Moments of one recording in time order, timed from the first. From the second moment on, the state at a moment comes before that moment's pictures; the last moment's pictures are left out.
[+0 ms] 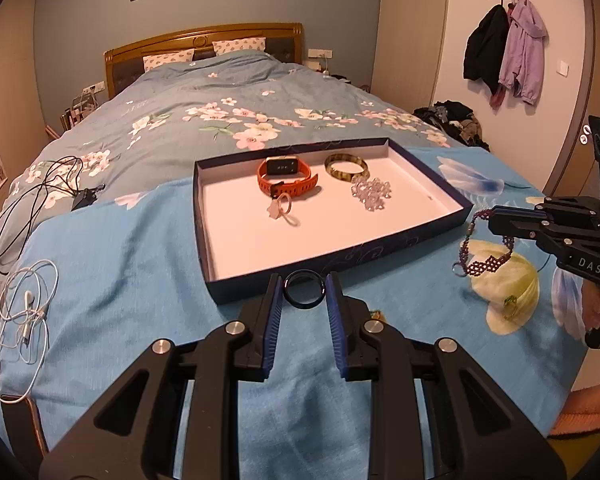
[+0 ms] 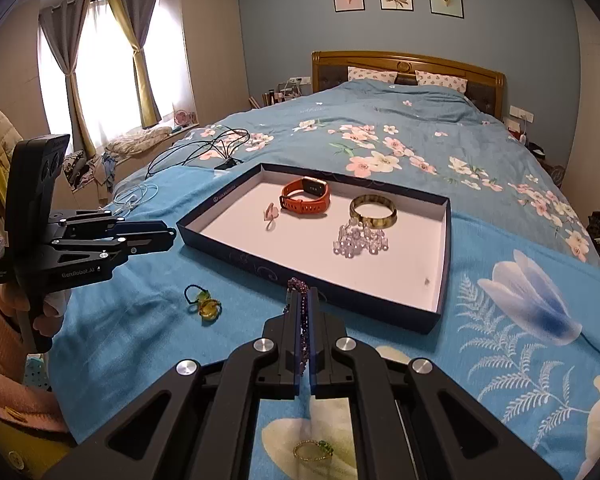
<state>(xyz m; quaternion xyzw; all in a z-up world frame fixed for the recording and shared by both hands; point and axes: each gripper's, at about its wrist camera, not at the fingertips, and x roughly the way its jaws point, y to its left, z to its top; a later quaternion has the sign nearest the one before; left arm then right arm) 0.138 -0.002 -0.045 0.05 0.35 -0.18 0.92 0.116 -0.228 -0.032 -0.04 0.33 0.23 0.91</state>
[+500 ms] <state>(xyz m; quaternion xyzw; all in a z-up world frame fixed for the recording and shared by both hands) 0.145 -0.013 -0.035 0.04 0.33 -0.19 0.92 0.122 -0.226 -0.023 -0.04 0.32 0.23 0.92</state>
